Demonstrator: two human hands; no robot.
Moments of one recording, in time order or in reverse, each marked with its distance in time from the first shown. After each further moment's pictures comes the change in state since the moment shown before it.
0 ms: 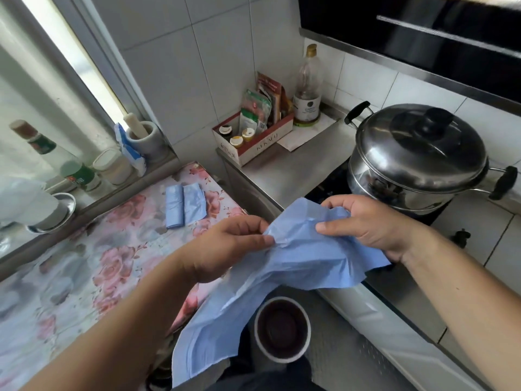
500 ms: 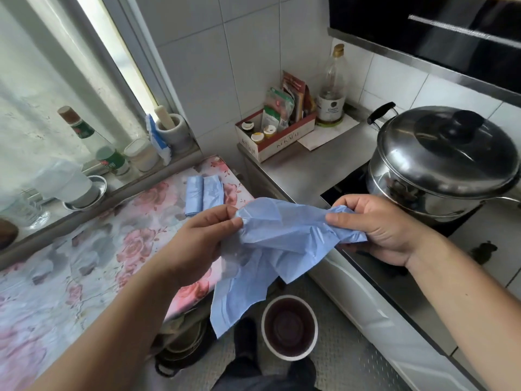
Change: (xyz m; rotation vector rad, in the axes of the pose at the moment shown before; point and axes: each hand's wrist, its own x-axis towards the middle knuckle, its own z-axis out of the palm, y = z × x) left_hand -0.050 -0.011 -0.005 -0.206 0.388 0.128; right_hand 0.004 0.013 0.005 0.179 -0.066 -0.050
